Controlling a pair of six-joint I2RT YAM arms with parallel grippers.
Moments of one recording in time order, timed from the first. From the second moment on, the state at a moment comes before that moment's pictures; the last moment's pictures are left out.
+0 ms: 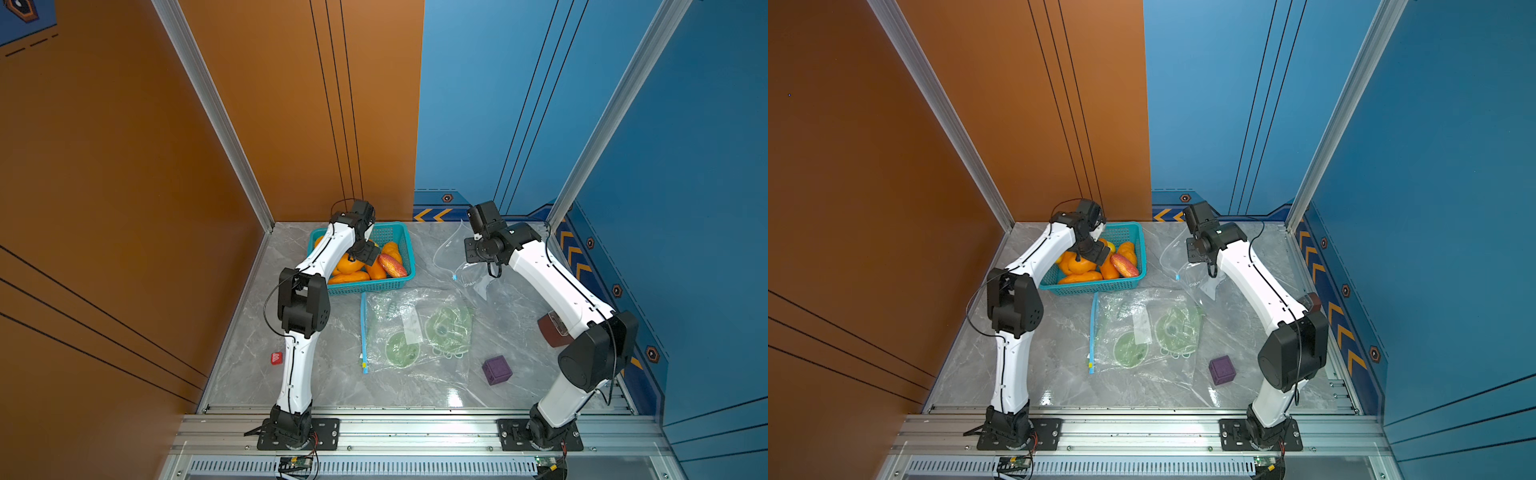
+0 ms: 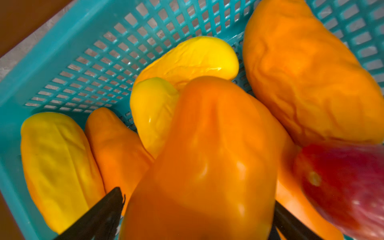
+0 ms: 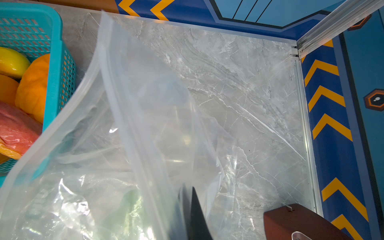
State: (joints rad) left arm -0.26 2.24 2.11 -1.07 -0.19 0.12; right arm 0.41 1.72 1.73 -0.99 0.34 0.24
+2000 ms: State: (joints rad) left arm -0.52 2.39 3.05 -1.08 0.20 -0.40; right arm 0.37 1.69 1.72 -0.96 0.24 0.30
